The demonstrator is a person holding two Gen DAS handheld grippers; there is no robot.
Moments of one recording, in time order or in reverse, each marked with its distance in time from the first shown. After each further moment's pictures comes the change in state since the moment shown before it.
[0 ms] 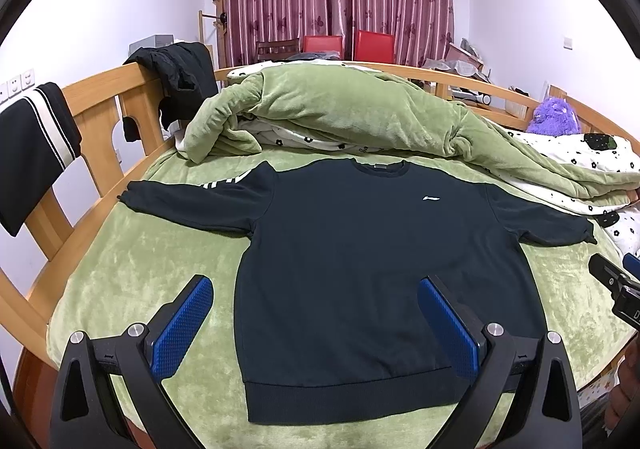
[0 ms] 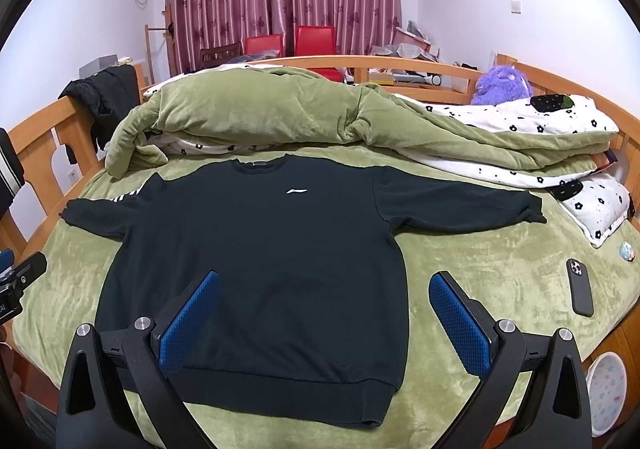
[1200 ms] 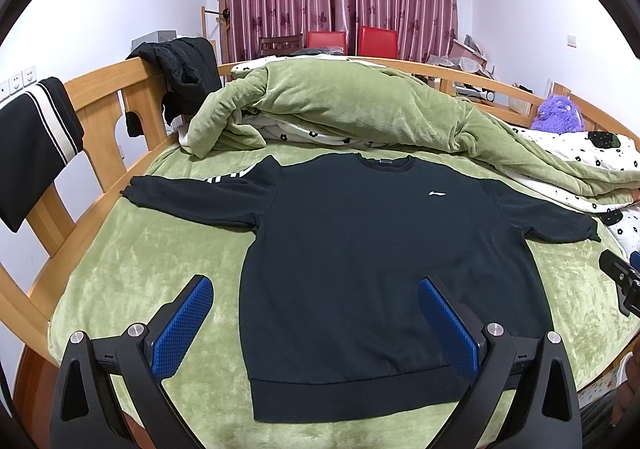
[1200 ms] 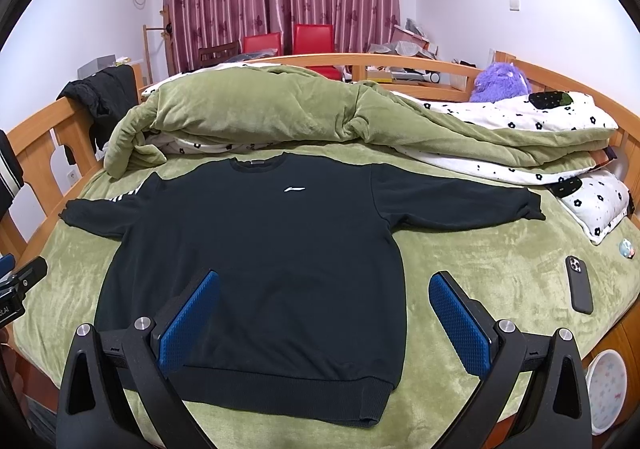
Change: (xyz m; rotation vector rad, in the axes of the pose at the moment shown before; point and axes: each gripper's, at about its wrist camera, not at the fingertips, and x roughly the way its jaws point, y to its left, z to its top) left arm 0.004 0.006 -0.002 -0.007 0.012 0.007; right arm -0.002 -0.002 -0.001 0.006 0.005 0.000
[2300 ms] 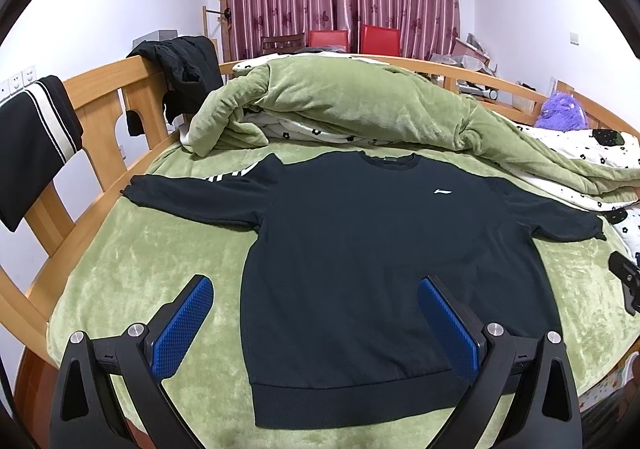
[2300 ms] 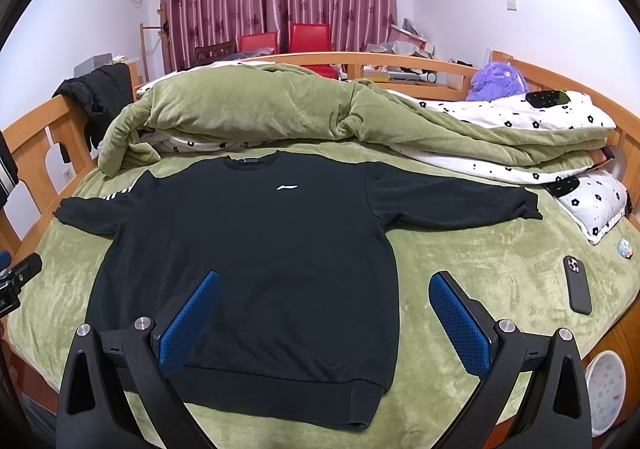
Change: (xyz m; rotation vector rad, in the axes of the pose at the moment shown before) left arm 0.011 0.005 -0.007 0.003 0.005 0.012; right arm 0.014 -0.017 -0.007 -0.008 -0.004 -0.014
